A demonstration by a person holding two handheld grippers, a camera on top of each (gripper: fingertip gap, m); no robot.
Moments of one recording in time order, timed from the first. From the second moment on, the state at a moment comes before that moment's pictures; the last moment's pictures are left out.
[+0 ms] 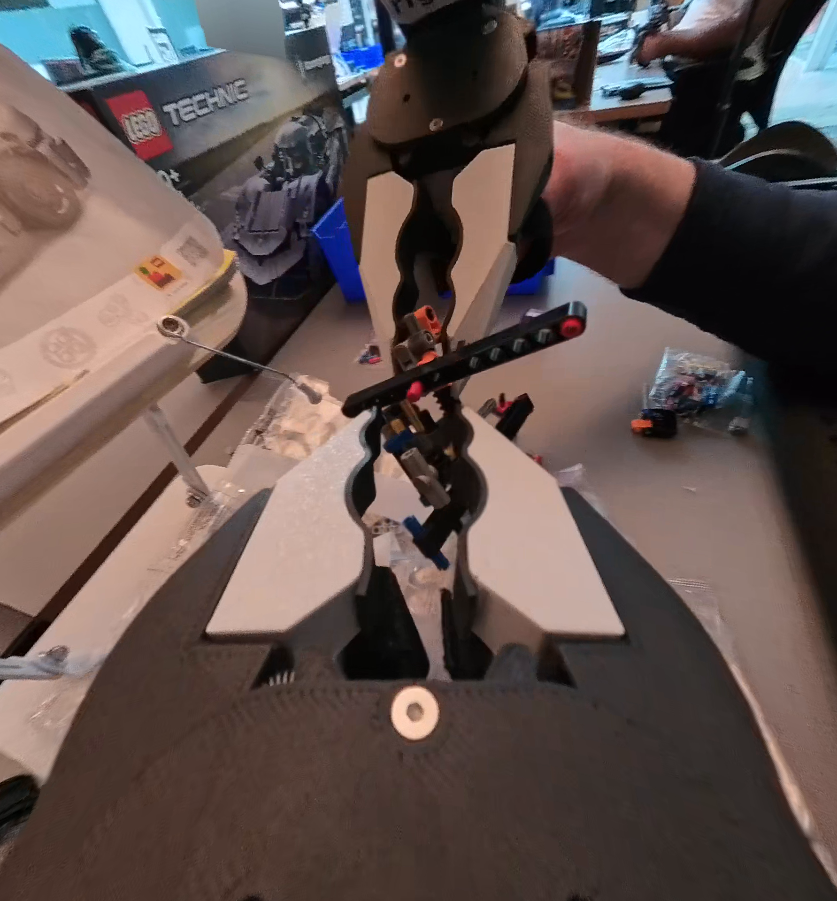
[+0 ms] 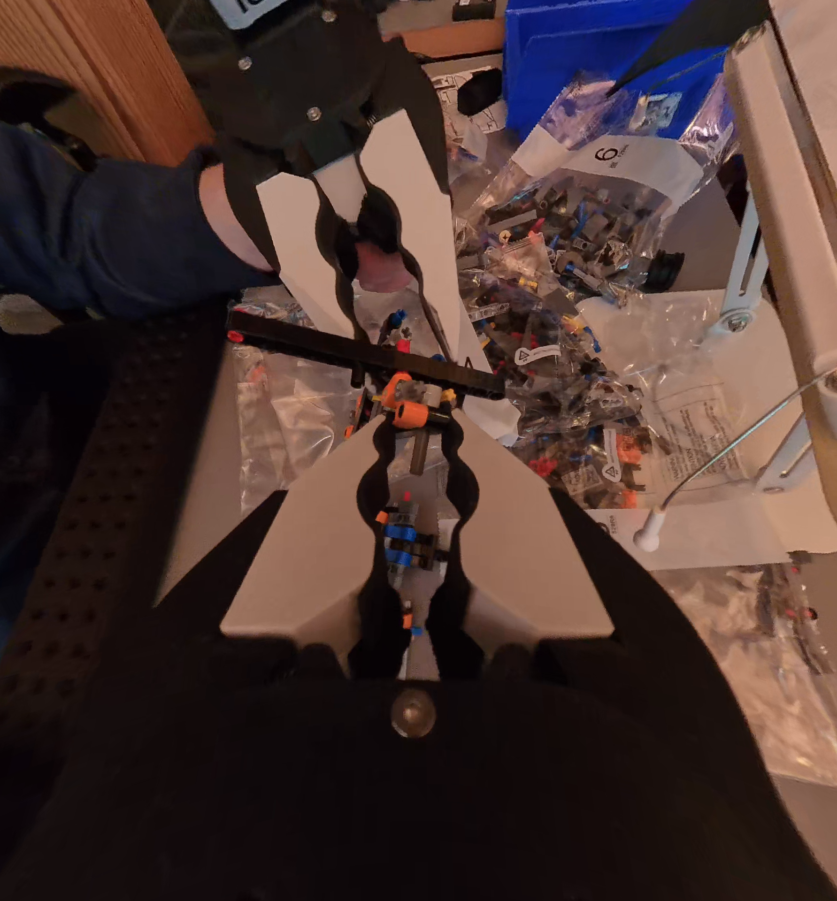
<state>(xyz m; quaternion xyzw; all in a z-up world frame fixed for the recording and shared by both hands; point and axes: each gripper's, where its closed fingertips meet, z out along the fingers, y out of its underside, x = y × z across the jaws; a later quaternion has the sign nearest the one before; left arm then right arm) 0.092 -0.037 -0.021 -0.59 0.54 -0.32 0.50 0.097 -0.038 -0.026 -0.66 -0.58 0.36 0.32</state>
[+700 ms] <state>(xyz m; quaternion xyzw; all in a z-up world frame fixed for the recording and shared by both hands) 0.095 -0.047 -0.018 -0.56 0.57 -0.29 0.52 0.102 -0.052 -0.023 -0.63 -0.63 0.30 0.33</state>
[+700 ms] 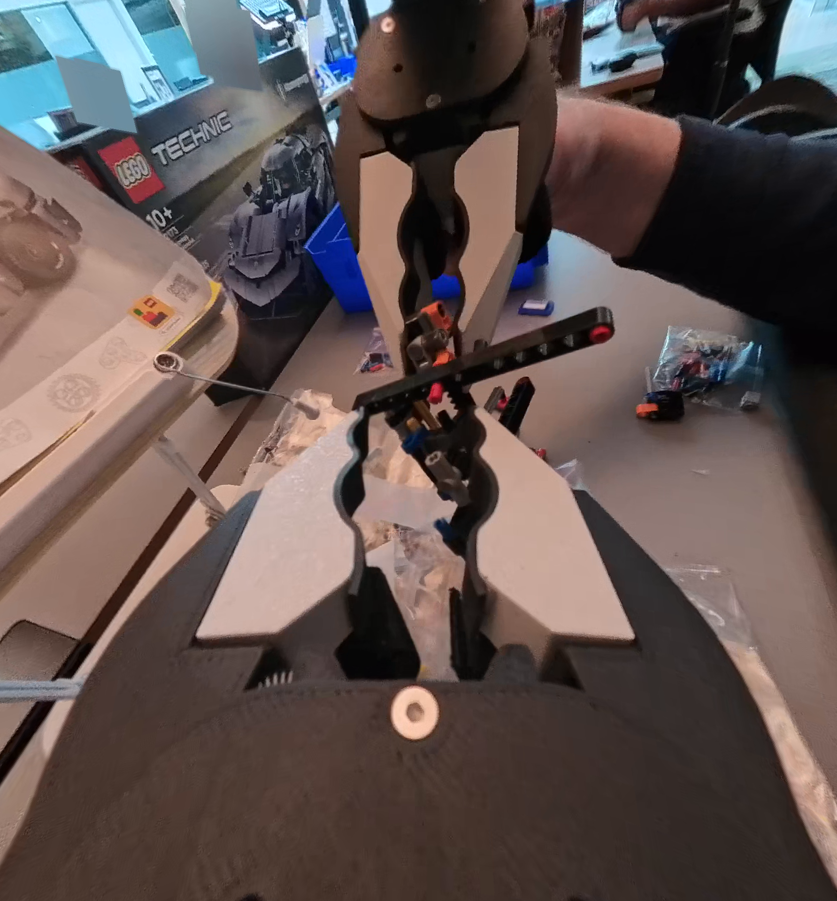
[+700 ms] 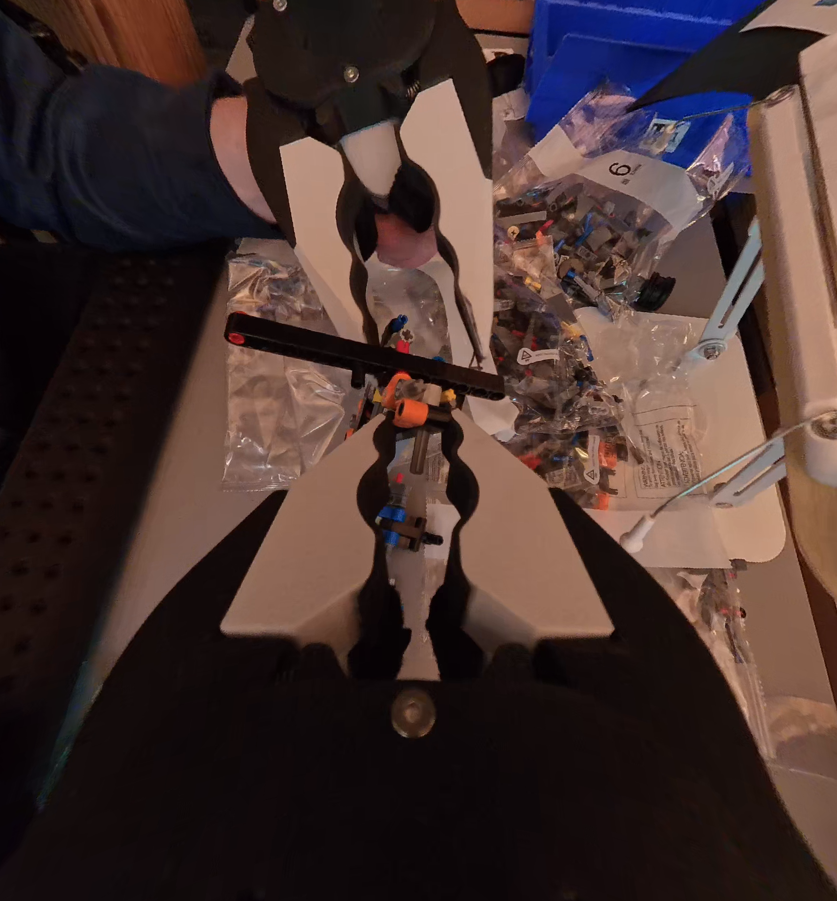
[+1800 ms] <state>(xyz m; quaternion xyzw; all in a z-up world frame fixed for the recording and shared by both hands) 0.102 -0.066 -0.030 -0.50 0.66 -0.19 0.52 0.101 -0.064 -0.043 -0.65 -0.66 0.25 0.28</state>
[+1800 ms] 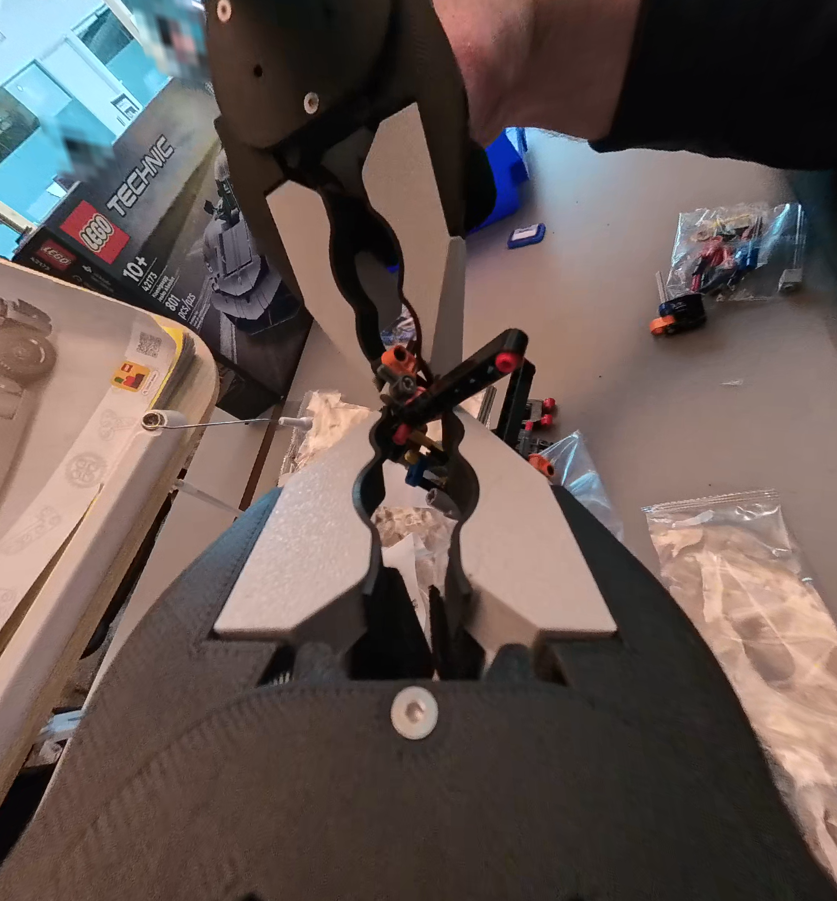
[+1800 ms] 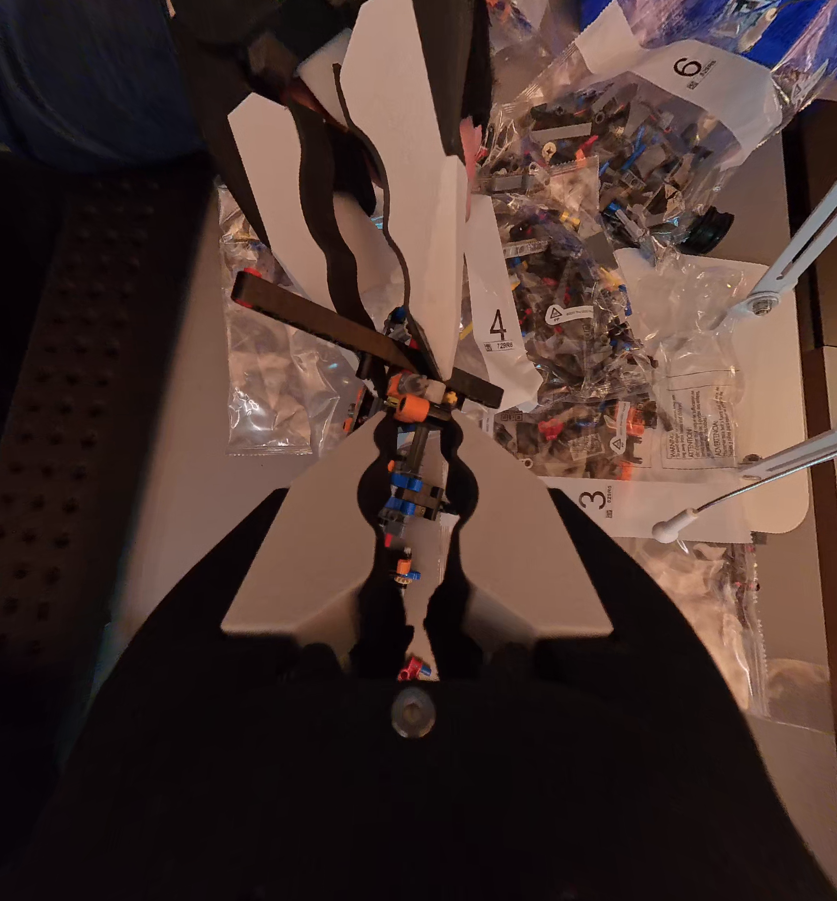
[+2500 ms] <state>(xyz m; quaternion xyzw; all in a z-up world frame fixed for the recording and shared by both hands) 0.098 -0.061 -0.027 -0.51 0.65 -0.20 0.53 0.107 -0.070 -0.038 -0.65 -0.65 0.29 0.26</state>
